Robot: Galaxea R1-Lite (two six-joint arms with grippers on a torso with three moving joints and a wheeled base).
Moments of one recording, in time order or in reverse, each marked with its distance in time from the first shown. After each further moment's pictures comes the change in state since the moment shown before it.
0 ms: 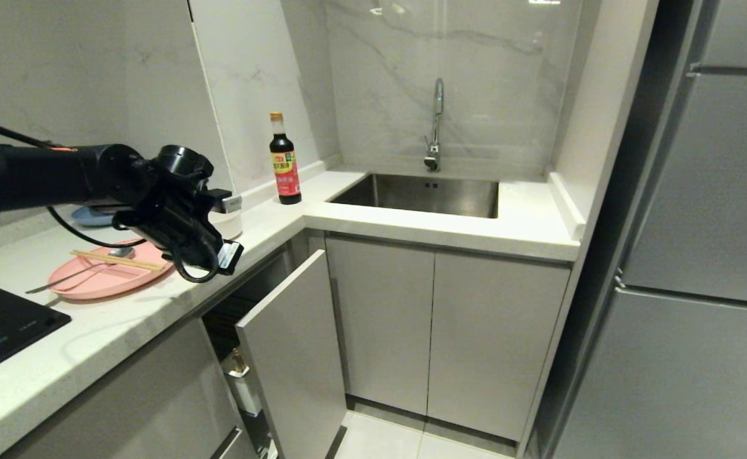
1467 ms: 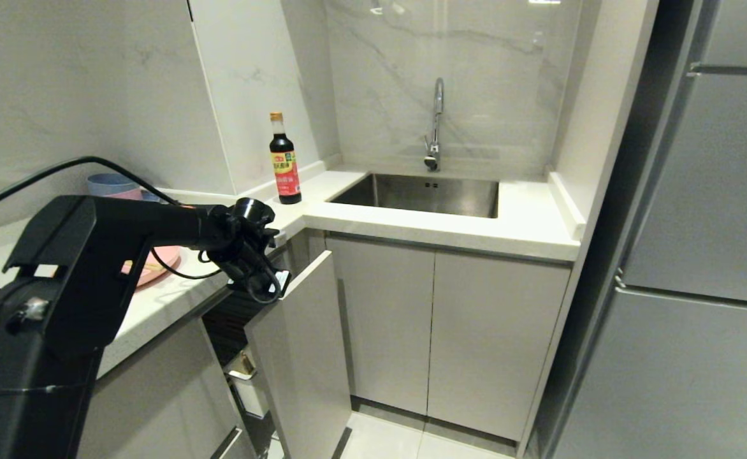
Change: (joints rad) left arm -0.075 0.308 -0.123 -0.122 0.001 -0.124; right arm 0.000 0.000 0.000 0.000 0.000 0.000
